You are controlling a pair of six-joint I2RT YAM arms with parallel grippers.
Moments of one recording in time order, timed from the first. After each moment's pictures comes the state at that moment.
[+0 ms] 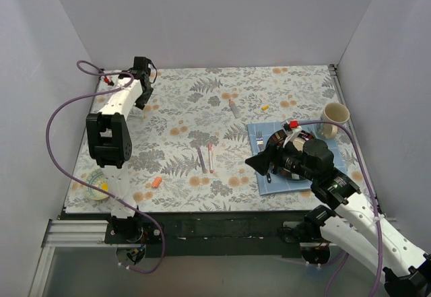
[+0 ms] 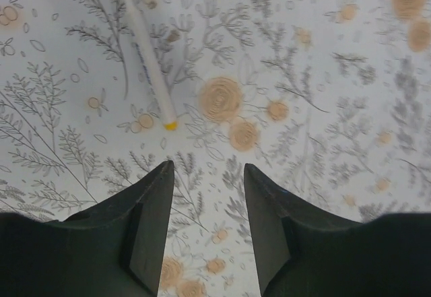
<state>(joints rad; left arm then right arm) -0.08 2.04 1.79 -0.82 -0.49 -1.19 0.63 0.61 0.57 -0.22 -0.31 0.51</state>
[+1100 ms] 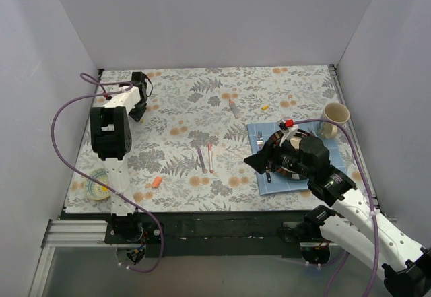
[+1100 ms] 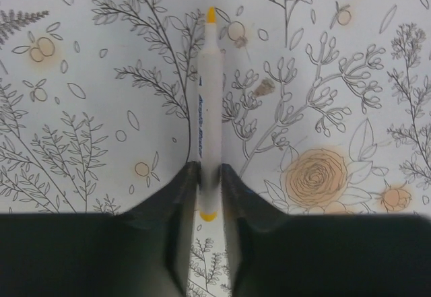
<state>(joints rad) 0.00 2.23 1.75 -0.80 -0.52 -1.17 0.63 0.67 0.57 -0.19 -0.30 0.46</state>
